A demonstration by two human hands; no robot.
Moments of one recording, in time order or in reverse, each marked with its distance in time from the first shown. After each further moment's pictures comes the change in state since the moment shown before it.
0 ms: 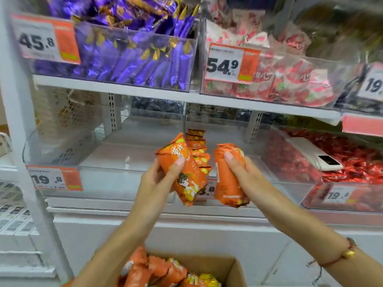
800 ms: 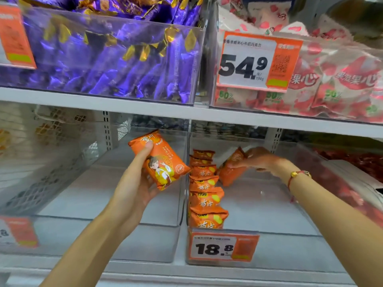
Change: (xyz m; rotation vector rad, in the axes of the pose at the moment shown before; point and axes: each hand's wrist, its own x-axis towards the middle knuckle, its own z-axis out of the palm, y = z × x) left_hand 0.128 -0.017 -0.024 -0.262 0.076 -0.190; right_hand 0.250 0.029 -0.067 -0.678 0.018 0.126
